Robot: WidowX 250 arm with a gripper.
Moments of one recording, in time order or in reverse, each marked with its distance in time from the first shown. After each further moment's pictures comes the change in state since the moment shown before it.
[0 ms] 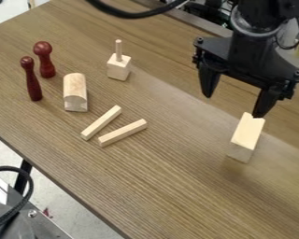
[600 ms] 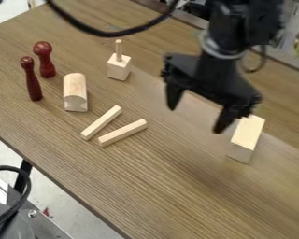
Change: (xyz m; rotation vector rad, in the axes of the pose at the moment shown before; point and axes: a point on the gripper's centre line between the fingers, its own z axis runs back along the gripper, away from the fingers) arm -0.024 0.040 -0.018 0.135 0.086 0.036
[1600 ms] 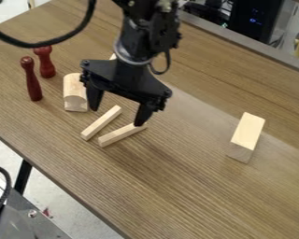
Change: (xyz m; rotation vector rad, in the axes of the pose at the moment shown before) arm -0.019 0.090 -0.033 0.155 0.038 0.245
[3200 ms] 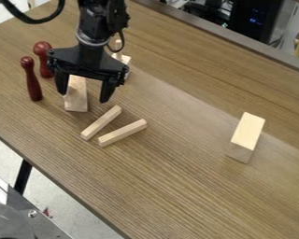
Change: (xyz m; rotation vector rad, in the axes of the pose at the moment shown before) arm 0.042 0.059 -0.047 0.053 0.032 0.199
